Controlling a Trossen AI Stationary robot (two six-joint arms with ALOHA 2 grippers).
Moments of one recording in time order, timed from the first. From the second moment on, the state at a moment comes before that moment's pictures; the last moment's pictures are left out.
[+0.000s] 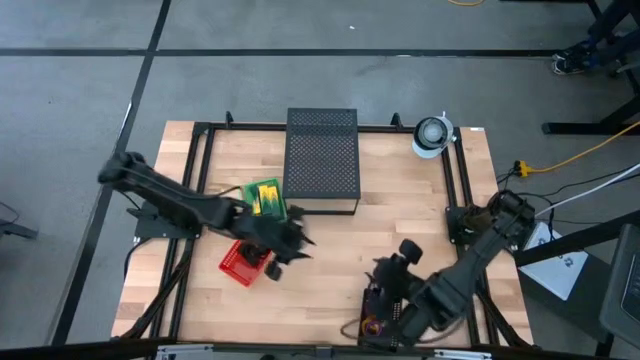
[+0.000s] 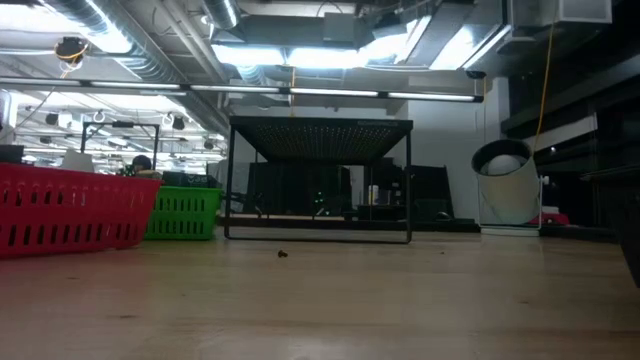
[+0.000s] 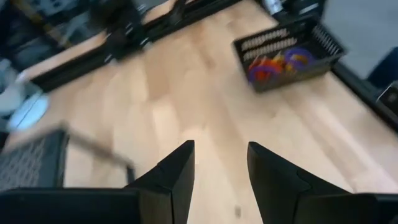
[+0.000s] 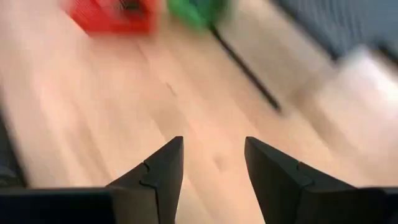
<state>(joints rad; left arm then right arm) -0.34 1.40 1.12 -0.26 -0.17 0.21 0.83 1.85 1.74 -1.34 0.78 1.28</state>
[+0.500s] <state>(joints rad) -0.53 1.15 0.66 0.03 -0.44 0.03 0.73 1.86 1.60 -1.27 0.16 1.05</state>
